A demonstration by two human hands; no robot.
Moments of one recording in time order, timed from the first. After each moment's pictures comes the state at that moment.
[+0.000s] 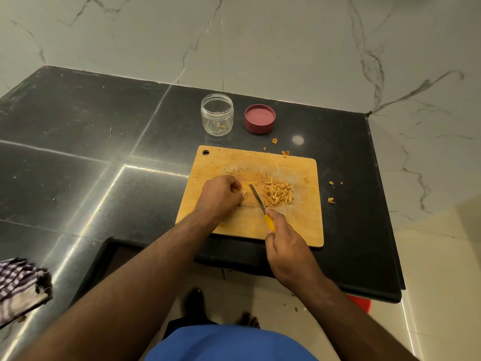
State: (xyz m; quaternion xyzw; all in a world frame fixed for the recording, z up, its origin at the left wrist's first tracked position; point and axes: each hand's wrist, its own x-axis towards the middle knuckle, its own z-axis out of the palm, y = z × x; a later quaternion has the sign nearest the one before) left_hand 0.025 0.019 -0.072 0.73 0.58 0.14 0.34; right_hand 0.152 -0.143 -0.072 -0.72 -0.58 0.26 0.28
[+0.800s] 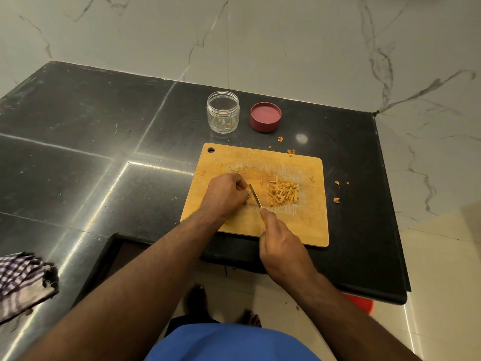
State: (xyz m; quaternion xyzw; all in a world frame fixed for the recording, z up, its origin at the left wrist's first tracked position) left_hand 0.026 0.018 -0.070 0.73 0.58 0.14 0.34; right_hand 0.134 -0.135 -0.076 -0.71 -0.65 0.20 0.21
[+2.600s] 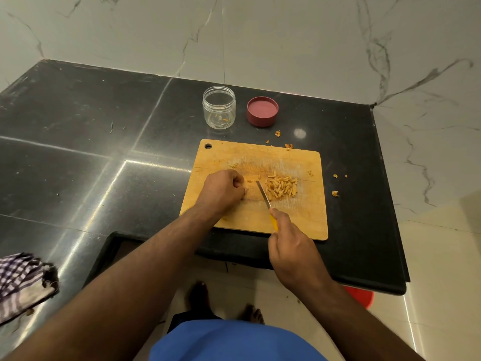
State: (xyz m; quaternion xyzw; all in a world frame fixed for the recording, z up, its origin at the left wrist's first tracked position) left_hand 0.022 0.019 -0.069 0.75 0.57 0.12 0.32; right_hand 0.138 -0.153 -0.056 -0.74 -0.61 0.21 0.21
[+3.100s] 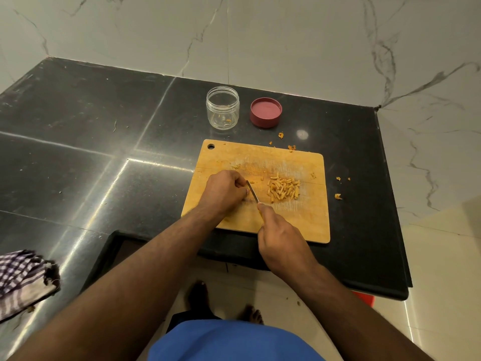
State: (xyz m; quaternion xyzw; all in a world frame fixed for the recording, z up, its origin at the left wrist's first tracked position) left_hand 0.023 0.020 -0.070 0.73 0.58 0.14 0.35; right_hand 0.135 -0.126 -0.067 -0.70 -0.65 0.21 0.20
